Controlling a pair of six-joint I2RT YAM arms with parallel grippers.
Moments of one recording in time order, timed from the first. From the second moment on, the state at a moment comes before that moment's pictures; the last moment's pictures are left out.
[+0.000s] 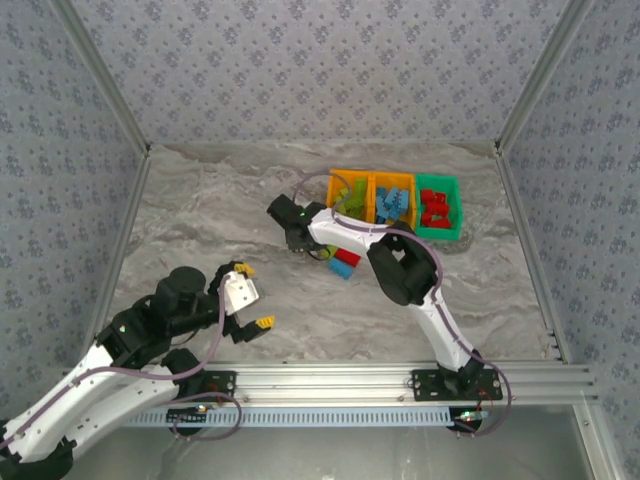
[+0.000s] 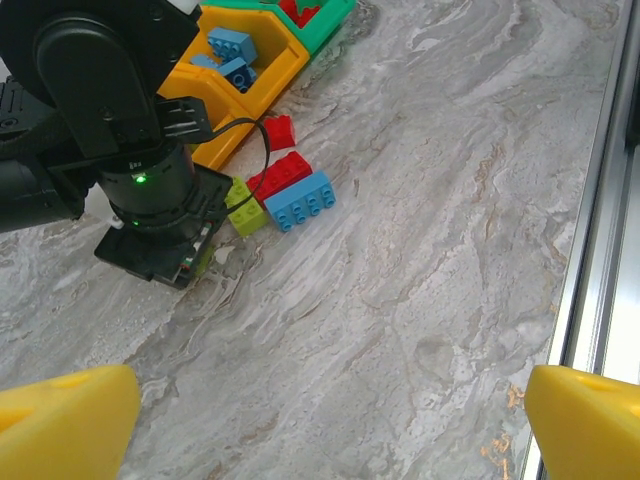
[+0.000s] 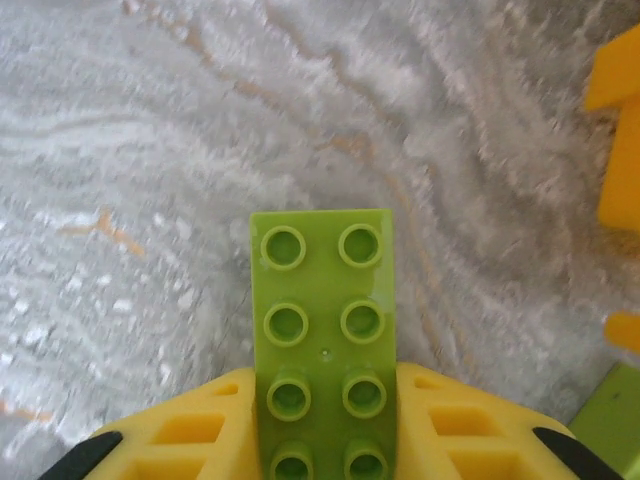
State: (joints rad) left arm -0.84 0.51 0.71 -0.74 0.15 0.33; right arm 0.85 2.29 1.81 -0.76 0.29 0.68
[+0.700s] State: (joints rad) left arm -0.81 0.51 0.70 -0.71 0.17 0.30; right arm 0.59 2.05 1.73 -0.63 0.39 0.51
